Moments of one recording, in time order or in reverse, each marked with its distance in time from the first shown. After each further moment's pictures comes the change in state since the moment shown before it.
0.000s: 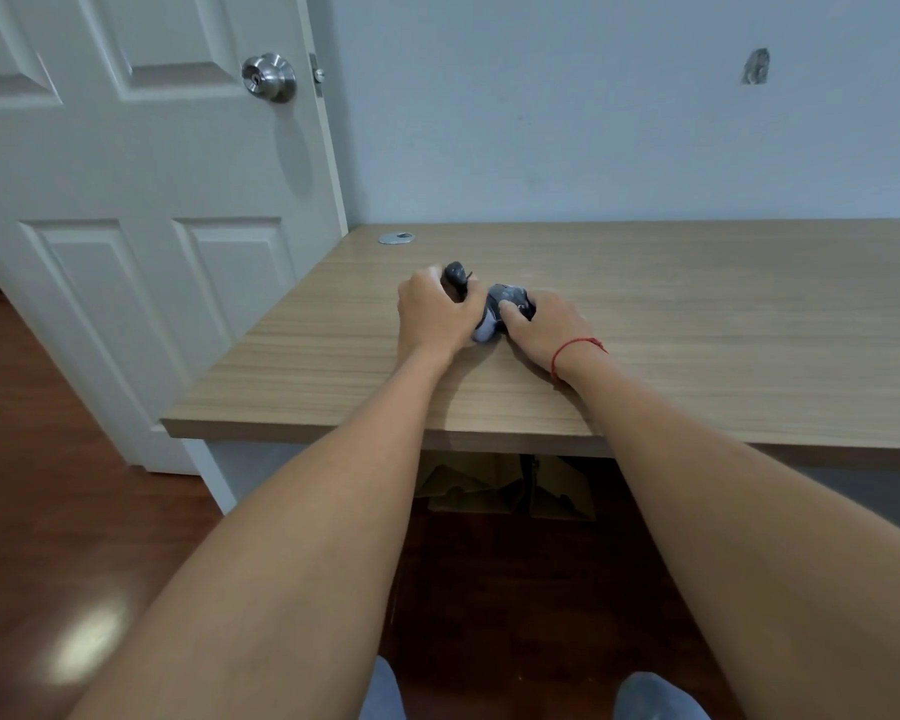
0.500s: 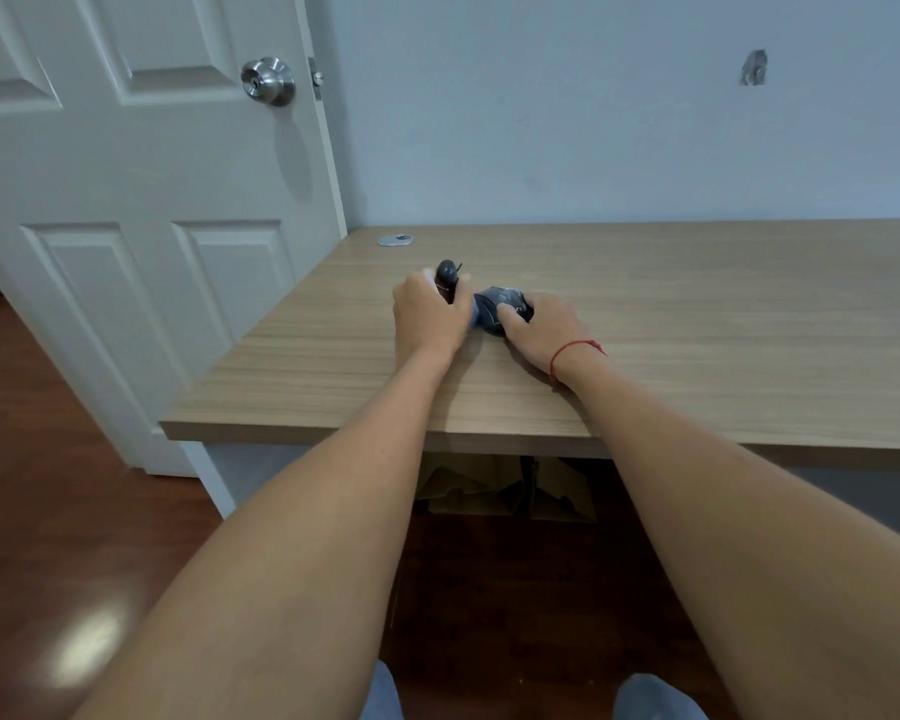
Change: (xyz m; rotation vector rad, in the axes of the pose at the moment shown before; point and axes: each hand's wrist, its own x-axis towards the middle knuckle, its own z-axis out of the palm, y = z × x) left_hand 0.003 -0.005 0.002 -0.022 0.017 -0.021; right_hand -0.006 -0.005 -0.003 0.008 0.001 0.030
